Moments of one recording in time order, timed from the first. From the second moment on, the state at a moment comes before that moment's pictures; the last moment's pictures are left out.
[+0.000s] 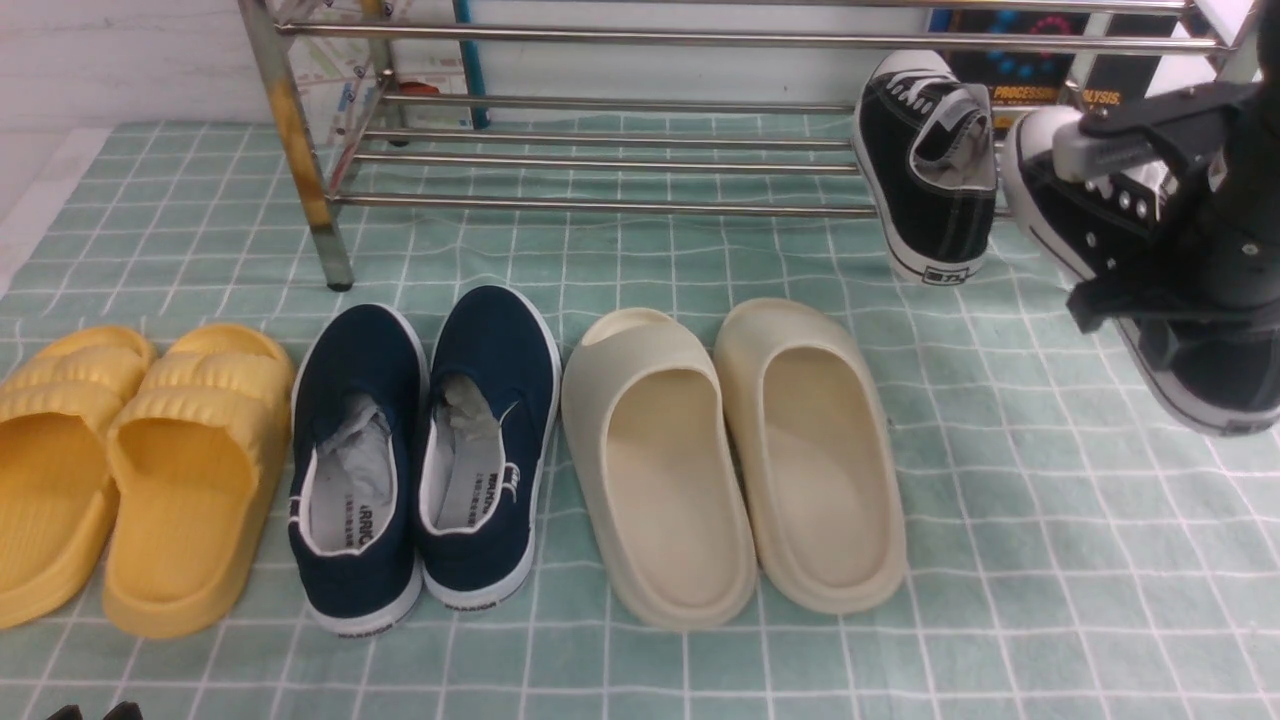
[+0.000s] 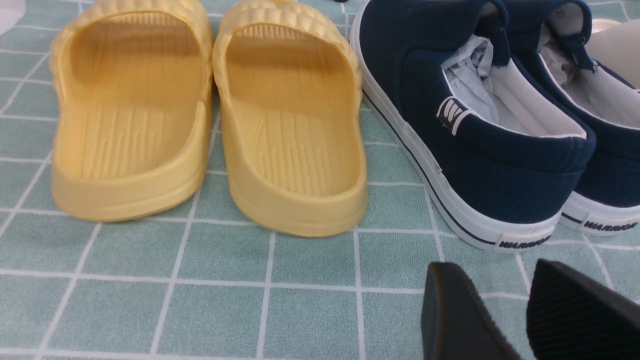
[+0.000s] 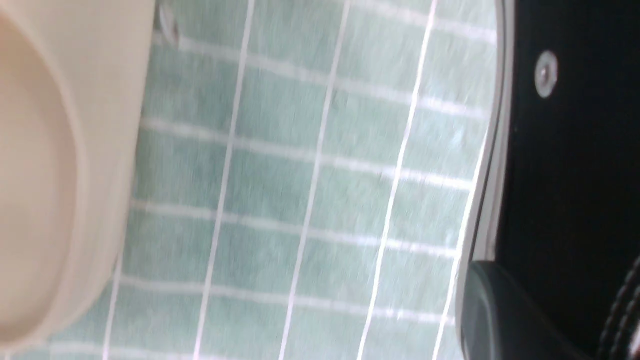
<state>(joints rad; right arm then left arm) 0.23 1.68 -1.45 -0.15 1.11 0.12 -0.06 -0.01 0.03 -0.02 0.39 -0.10</state>
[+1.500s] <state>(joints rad) 0.10 2.27 -2.20 -0.05 1.05 0.07 -0.06 -0.01 0.03 -0.02 0.39 -0.10</state>
